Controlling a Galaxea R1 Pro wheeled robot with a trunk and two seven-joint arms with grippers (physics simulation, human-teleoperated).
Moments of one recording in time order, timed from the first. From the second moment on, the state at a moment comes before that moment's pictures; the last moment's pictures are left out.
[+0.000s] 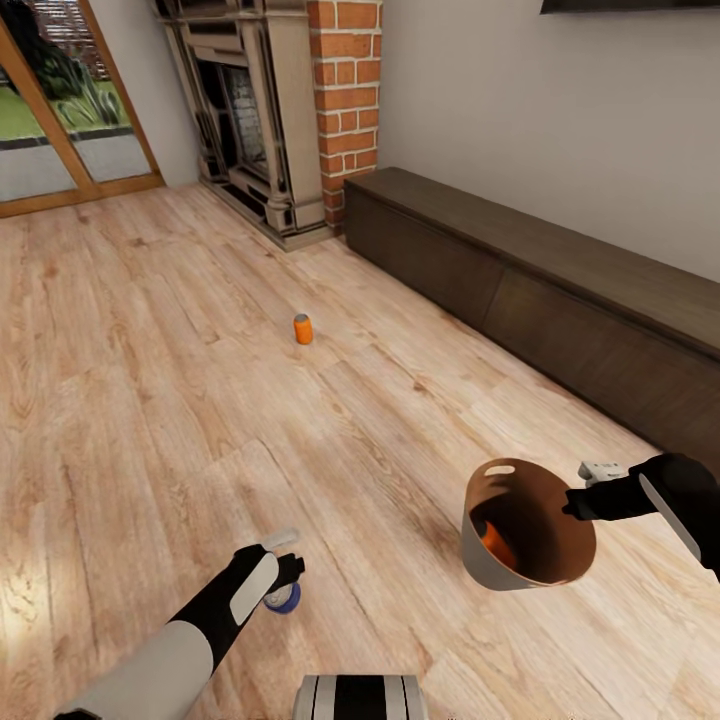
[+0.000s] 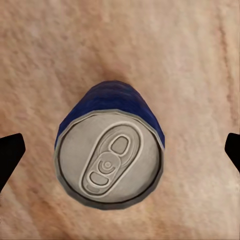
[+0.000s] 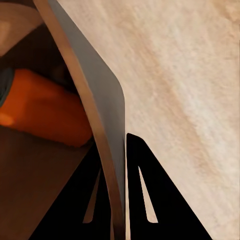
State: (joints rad) left arm -0.67 -0.06 -0.31 -0.54 0.70 0.47 0.44; right arm -0.76 -0.58 0.20 -0.96 -0.16 1.04 0.62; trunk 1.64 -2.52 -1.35
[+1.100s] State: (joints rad) left arm -0.67 -0.05 -0.36 -0.53 0.66 0.46 0.44; right arm -0.76 -0.58 0.20 -0.96 -0.16 1.04 0.62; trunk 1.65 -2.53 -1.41
